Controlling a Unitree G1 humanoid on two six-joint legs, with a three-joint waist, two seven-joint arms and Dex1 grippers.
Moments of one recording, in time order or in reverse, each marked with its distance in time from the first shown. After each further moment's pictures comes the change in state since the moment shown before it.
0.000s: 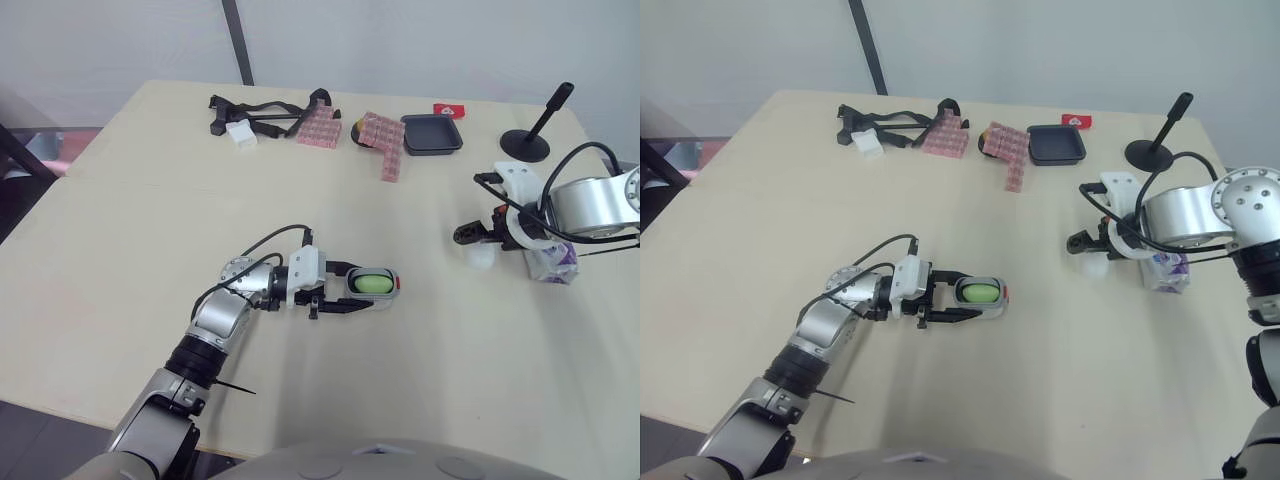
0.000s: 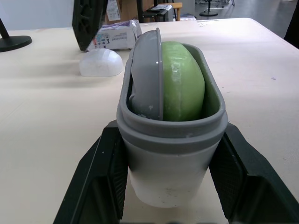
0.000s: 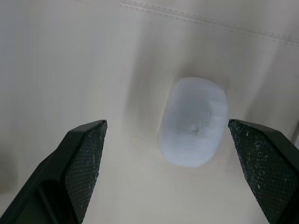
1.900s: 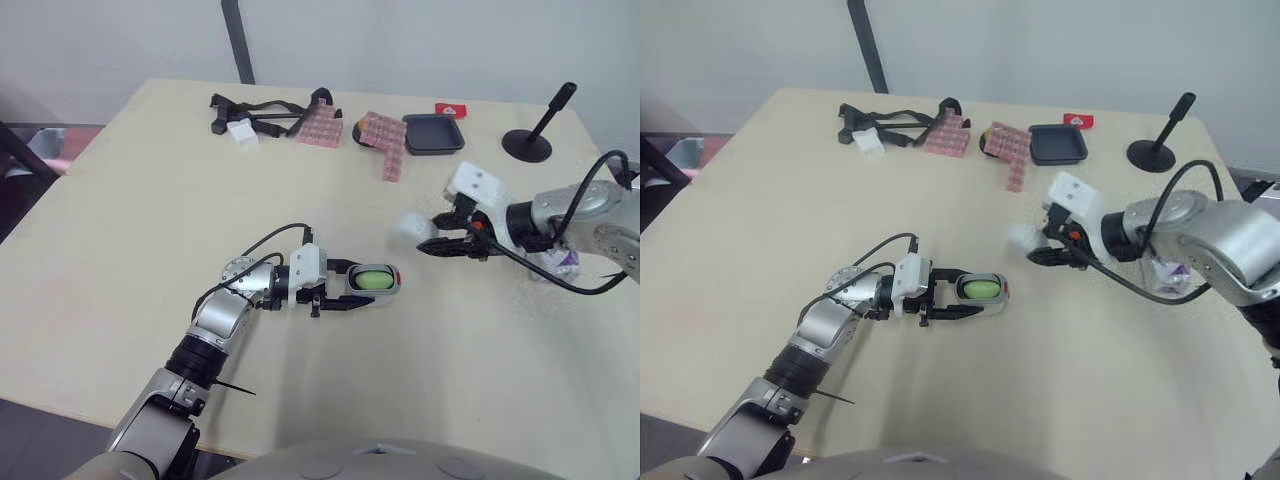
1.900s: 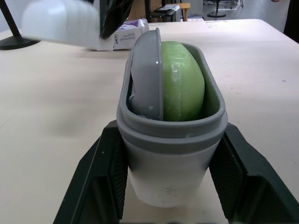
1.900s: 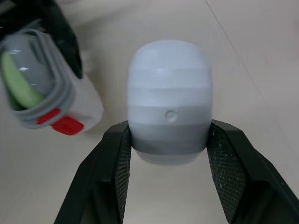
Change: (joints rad) left arm 0.000 0.002 -0.008 -0.005 -0.003 0.007 0.035; right arm 0.075 -0.133 0.057 -0.584 -1.179 -0.439 1.586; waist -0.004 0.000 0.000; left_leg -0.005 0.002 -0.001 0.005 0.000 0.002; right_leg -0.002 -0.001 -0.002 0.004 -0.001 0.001
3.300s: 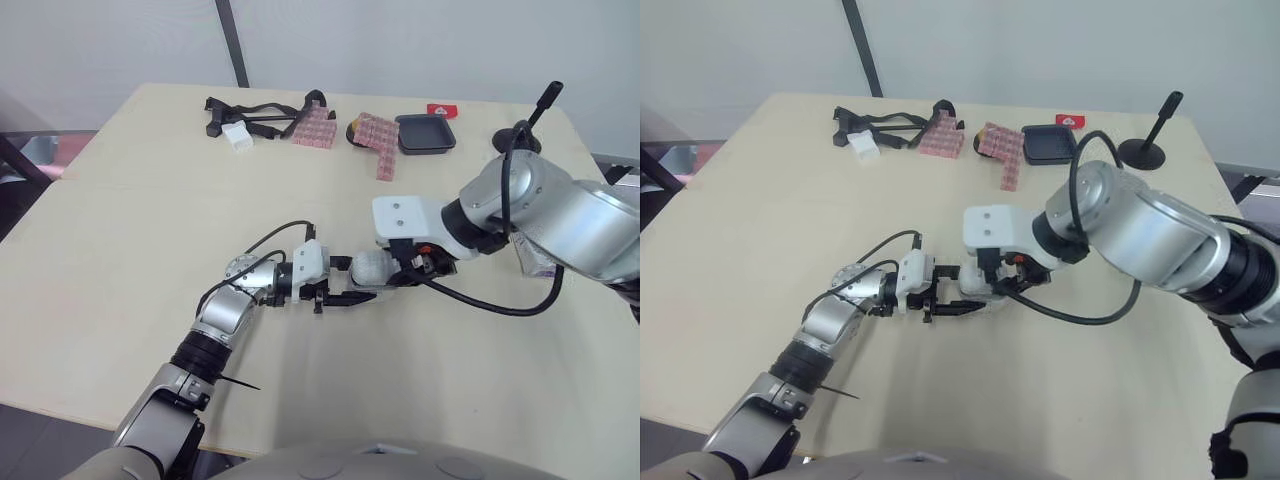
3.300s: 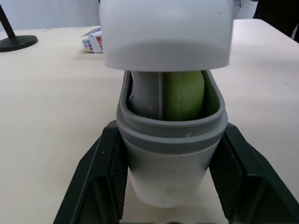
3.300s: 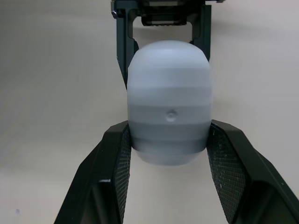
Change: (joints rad) left arm -0.025 -0.021 0.000 0.040 0.010 0.000 0.017; right arm -0.381 0.230 0.347 -0.201 -0.359 0.274 0.339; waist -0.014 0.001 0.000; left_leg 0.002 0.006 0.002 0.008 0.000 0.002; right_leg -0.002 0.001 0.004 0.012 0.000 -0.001
